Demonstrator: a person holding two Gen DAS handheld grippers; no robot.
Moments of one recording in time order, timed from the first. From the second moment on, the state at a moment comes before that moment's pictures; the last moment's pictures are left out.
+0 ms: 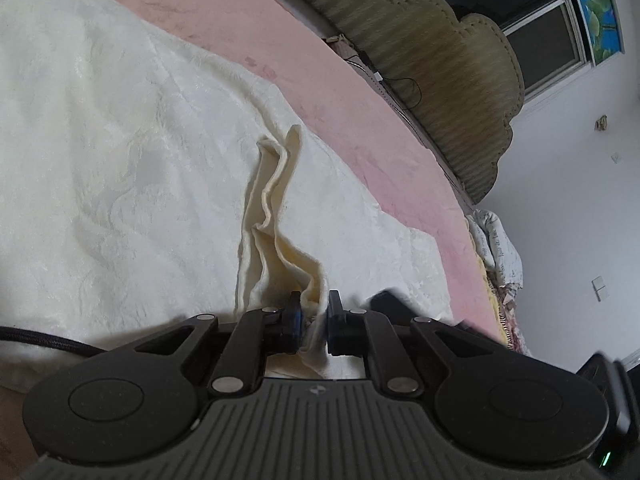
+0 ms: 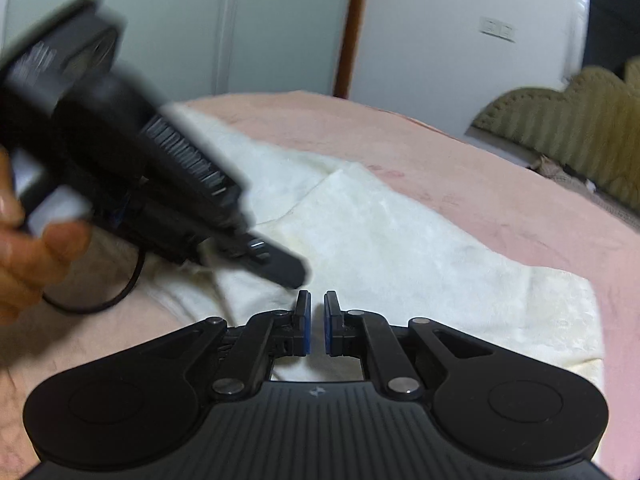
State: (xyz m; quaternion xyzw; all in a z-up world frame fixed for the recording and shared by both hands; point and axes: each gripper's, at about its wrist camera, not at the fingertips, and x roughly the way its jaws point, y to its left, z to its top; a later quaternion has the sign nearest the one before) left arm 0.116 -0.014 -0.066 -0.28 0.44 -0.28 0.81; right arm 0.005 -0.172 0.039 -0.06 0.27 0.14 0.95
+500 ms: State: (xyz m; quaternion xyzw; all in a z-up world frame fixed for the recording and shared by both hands) left arm 0.102 -0.024 -0.062 -0.23 0.42 -0.26 0.84; right arm 0.014 -0.286 0.058 0.13 0.29 0.06 0.94
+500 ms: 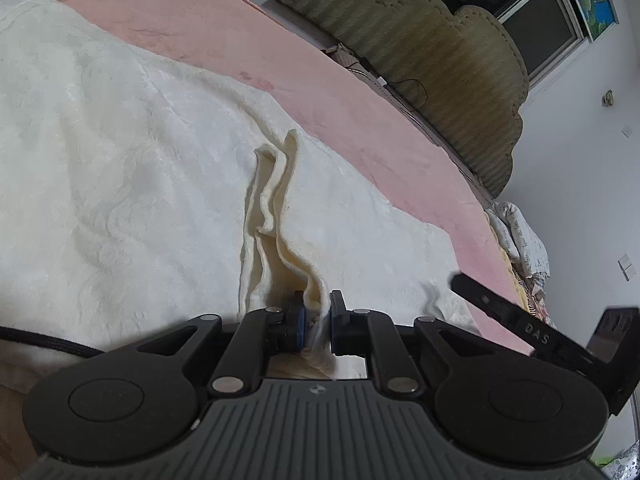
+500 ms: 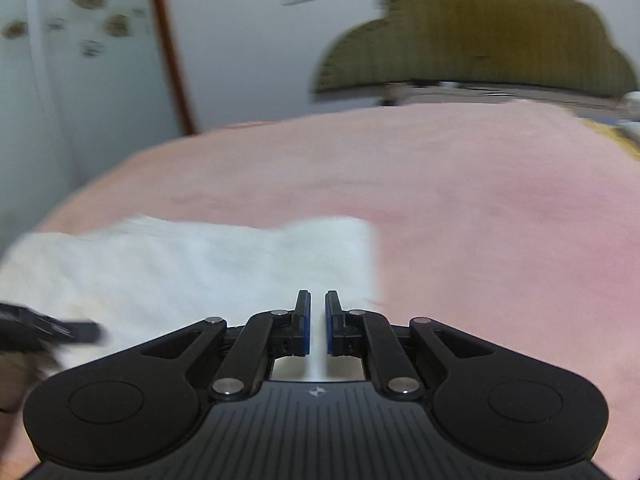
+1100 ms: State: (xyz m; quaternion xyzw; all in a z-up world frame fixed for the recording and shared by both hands) left arm 0.094 -0.010 -0.019 -0.18 0.38 -0.25 0.87; right arm 0.040 -0.285 0.083 0.08 0.30 0.08 0.95
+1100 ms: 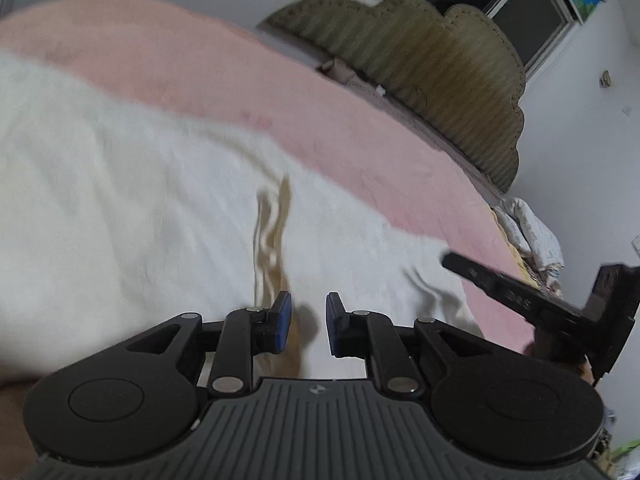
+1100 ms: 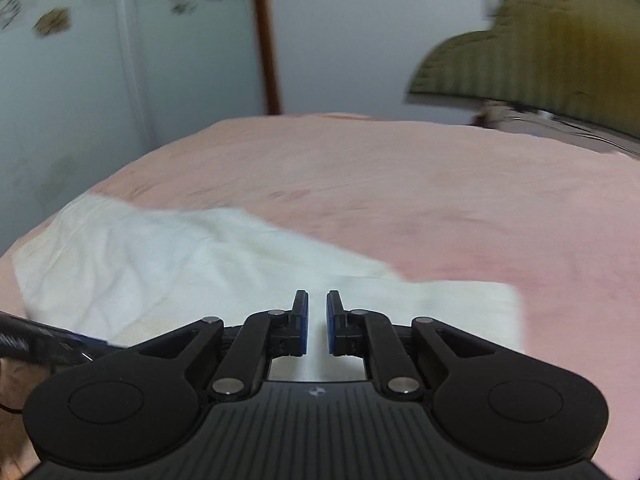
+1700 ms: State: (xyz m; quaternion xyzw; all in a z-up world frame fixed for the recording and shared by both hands) left arm 0.142 -0.077 -0.022 -0.07 0.36 -0.22 0.90; right arm -0.022 -0.311 0.049 0.06 0.35 0.06 0.93
